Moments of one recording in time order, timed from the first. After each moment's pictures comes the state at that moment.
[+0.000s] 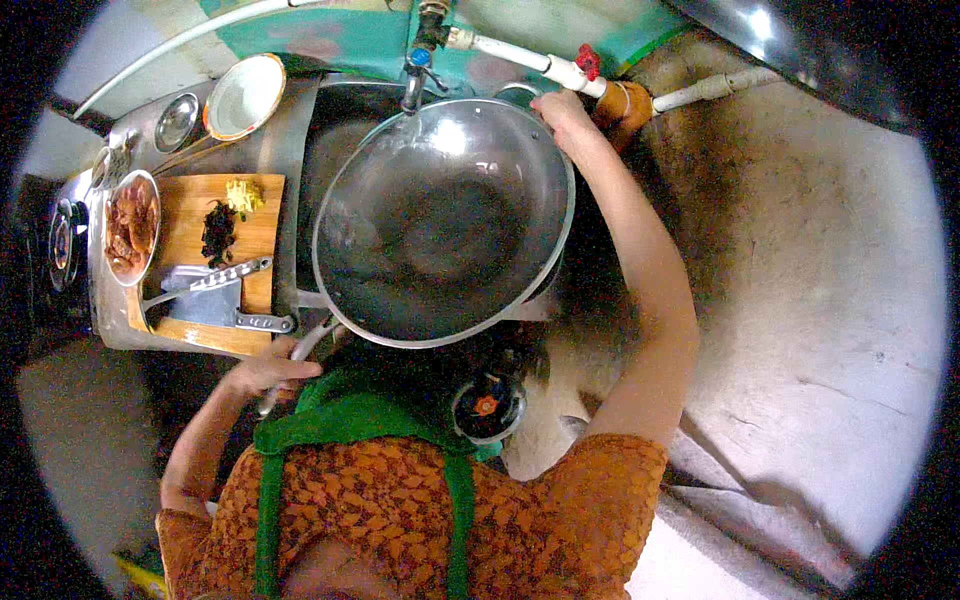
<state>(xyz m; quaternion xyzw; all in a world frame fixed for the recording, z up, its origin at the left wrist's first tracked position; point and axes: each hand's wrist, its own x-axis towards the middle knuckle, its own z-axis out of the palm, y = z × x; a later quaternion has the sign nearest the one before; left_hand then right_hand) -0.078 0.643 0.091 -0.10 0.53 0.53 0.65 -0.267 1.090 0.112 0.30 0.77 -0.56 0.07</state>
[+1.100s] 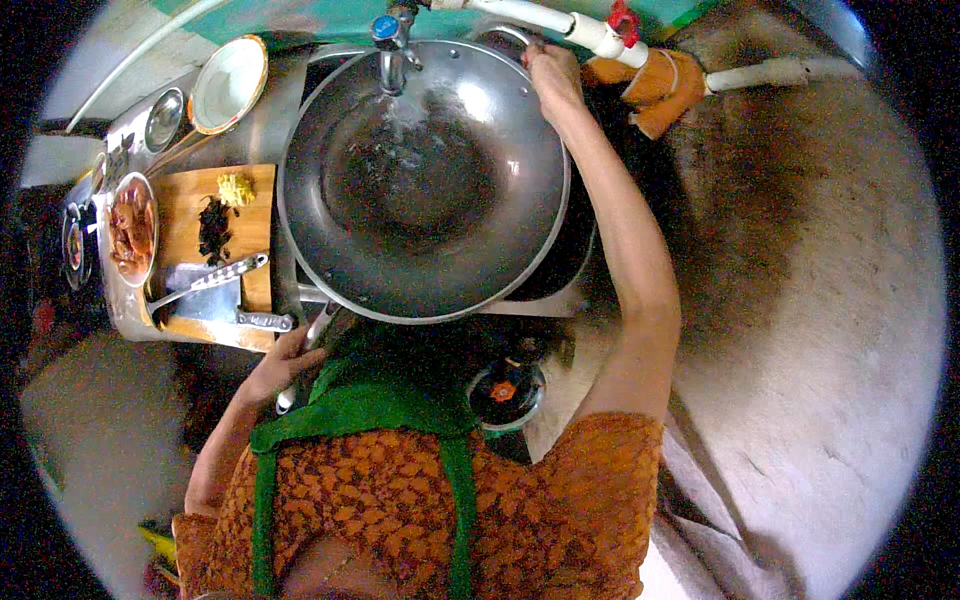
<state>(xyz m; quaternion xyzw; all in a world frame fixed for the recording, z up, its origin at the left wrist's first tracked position) -0.065 0.665 0.076 -0.06 0.67 0.54 0.50 -0.296 1.078 0.041 0.25 0.80 -0.55 -0.04</state>
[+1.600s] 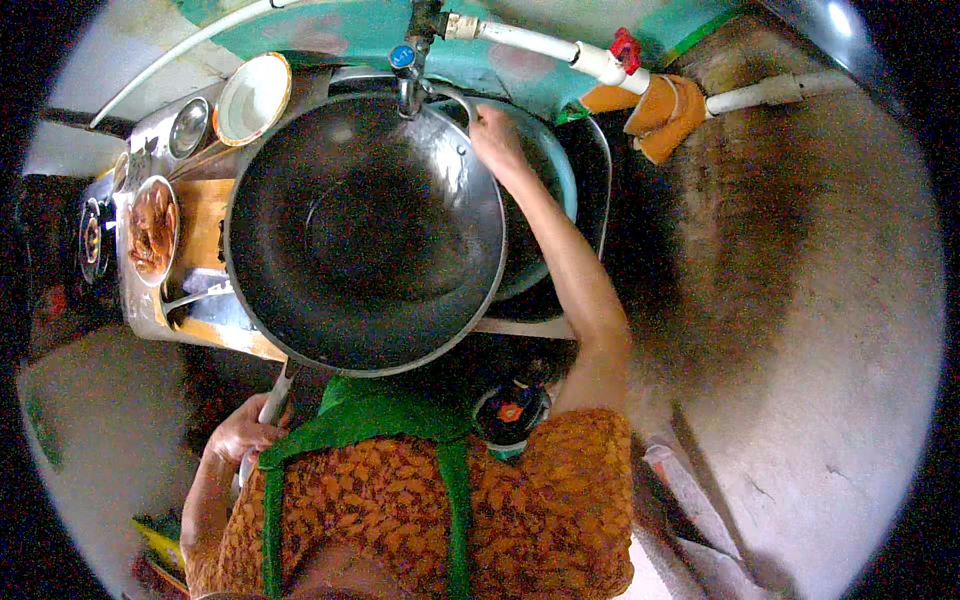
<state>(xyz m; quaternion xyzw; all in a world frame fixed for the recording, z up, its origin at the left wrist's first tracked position) -0.056 0.636 0.184 -0.26 0.52 0.57 0.58 -0.275 1.017 -0.031 0.10 0.87 -0.48 -0.03</state>
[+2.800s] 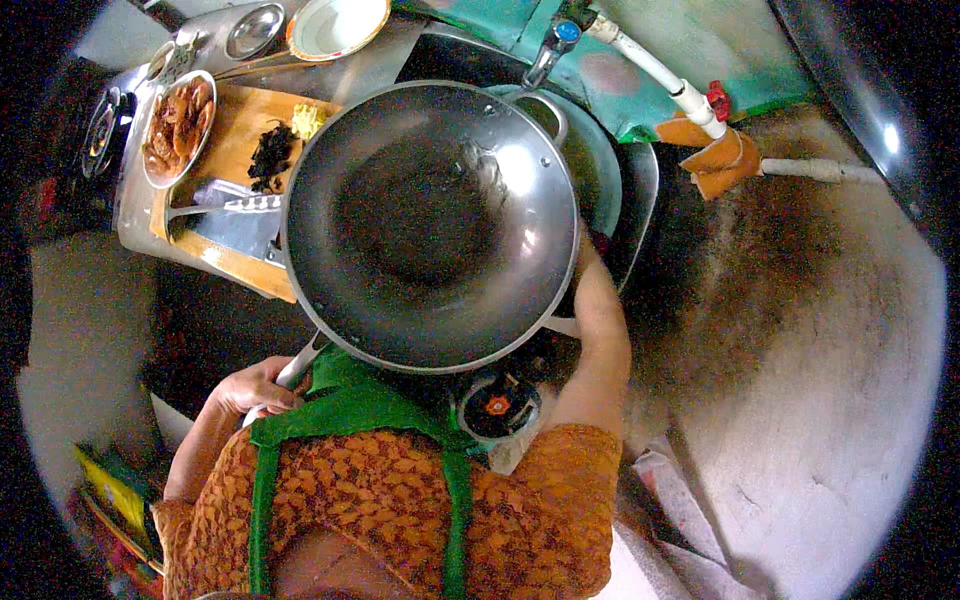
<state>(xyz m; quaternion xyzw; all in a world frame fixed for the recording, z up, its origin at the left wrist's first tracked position) -0.005 0.605 0.132 -0.18 0.44 0.62 0.62 -0.206 1.053 -0.102 0.01 0.89 -0.45 0.02</state>
